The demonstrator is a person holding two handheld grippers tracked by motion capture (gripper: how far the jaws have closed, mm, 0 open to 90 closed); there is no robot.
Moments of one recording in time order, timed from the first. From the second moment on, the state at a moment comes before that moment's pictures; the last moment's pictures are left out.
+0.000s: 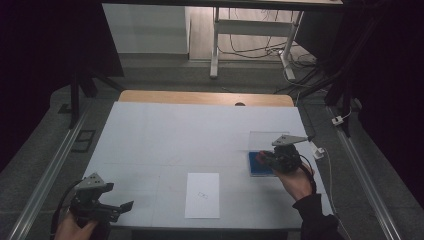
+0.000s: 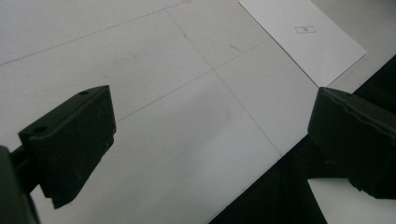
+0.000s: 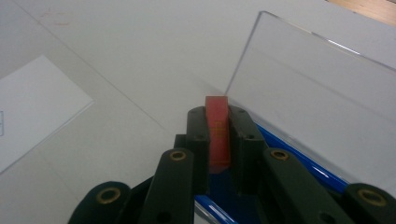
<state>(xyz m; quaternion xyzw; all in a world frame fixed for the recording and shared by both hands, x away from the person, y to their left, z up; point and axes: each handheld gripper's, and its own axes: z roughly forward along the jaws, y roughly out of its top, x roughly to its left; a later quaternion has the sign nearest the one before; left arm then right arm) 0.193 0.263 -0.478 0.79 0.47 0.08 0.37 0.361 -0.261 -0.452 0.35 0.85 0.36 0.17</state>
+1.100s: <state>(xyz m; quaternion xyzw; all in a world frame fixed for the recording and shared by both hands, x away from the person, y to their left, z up) 0.193 0.263 -0.478 0.79 0.47 0.08 0.37 0.378 -0.286 -0.469 0.39 0.85 0.31 0.18</state>
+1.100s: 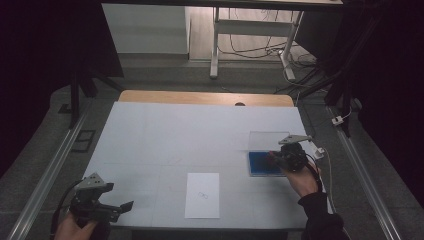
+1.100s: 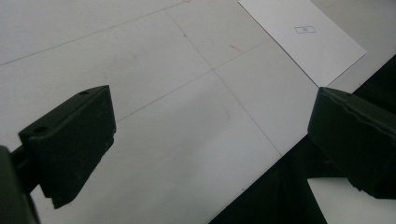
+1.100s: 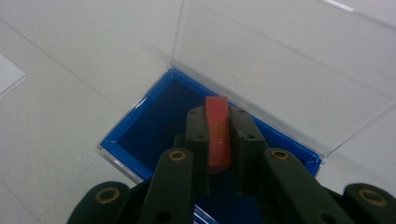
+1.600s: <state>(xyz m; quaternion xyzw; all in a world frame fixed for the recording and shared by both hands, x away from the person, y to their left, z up) 0.193 0.263 -0.478 0.80 0.47 0.08 0.37 0.382 -0.285 -0.477 0.39 0.86 0.30 0.17</state>
